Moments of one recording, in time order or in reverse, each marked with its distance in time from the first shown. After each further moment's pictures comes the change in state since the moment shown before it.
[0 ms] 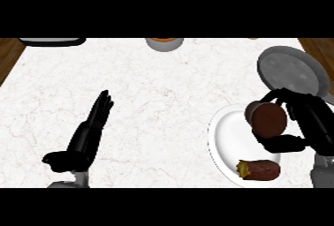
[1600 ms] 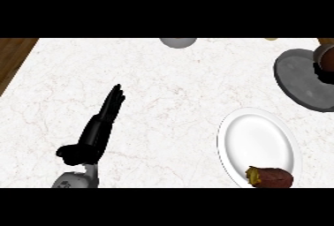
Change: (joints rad) left arm -0.071 -0.036 -0.016 0.041 -0.025 -0.036 -0.012; right arm -0.622 -0.246 -0.550 1.273 -0.169 -0.494 -0.533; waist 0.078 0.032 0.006
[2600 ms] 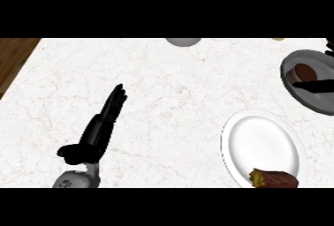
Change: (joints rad) left arm -0.009 -0.001 -0.002 0.010 0.003 -0.018 -0.012; right arm -0.119 -0.033 -0.011 0.297 0.000 0.300 -0.018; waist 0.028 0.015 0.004
